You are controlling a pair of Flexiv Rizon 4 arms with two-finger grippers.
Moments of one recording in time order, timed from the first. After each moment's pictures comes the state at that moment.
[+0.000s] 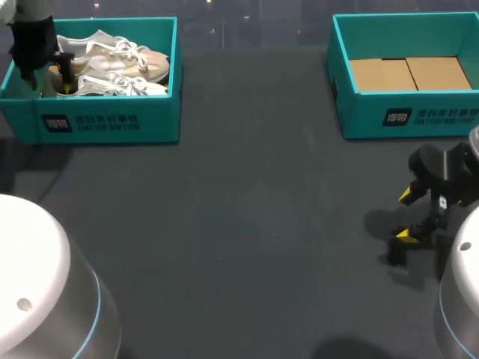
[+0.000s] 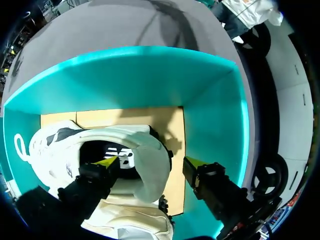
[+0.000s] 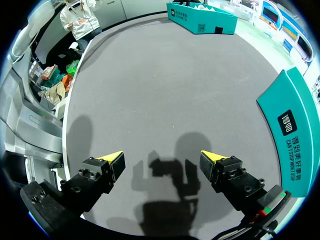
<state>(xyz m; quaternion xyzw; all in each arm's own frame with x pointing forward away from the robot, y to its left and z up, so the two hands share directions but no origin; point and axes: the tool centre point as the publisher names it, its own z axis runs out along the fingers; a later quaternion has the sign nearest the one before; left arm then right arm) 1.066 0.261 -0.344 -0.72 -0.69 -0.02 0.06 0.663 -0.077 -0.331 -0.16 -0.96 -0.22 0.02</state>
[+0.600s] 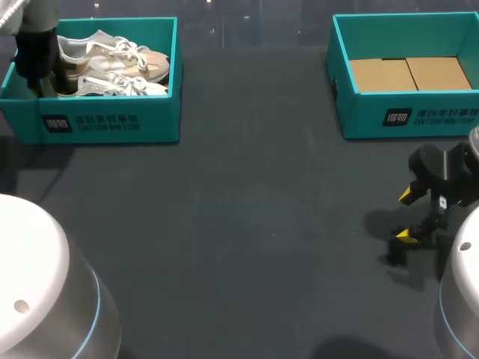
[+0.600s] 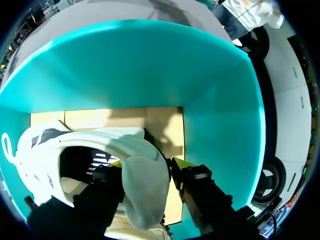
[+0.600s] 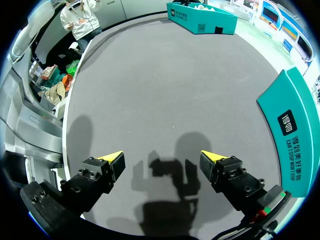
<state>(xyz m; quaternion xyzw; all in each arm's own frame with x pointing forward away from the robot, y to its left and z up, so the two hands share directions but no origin) 1.063 0.269 -0.368 -0.72 -0.69 -0.02 0.08 0.663 -0.077 -0.331 -0.16 -0.96 -0.22 0.02</state>
